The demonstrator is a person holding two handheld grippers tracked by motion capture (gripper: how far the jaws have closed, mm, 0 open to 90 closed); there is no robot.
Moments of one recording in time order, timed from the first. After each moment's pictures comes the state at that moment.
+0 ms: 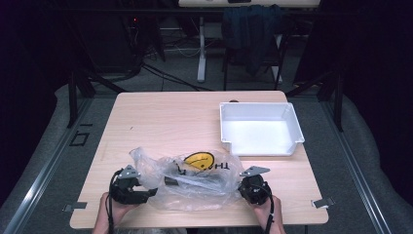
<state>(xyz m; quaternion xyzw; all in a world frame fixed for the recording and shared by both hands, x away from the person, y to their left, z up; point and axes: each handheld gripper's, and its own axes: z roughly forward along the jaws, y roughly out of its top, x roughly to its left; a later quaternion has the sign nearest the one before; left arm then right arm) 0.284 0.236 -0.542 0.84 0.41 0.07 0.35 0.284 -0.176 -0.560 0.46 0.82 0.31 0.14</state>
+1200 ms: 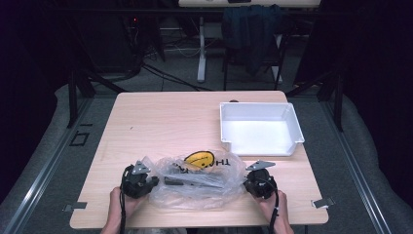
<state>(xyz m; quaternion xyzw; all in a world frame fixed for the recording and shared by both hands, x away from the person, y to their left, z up) 0.305 0.209 -0.560 0.84 0.42 0.12 0.32 0.296 -0.194 -0.551 0.47 0.82 0.29 0.16</state>
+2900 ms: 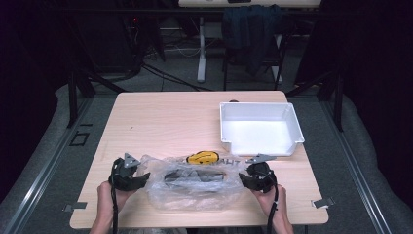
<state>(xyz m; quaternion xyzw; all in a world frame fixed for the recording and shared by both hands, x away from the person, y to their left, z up) 0.311 0.230 -0.531 0.83 0.44 0.20 0.27 0.308 -0.191 -0.536 0.48 0.80 0.31 0.17</state>
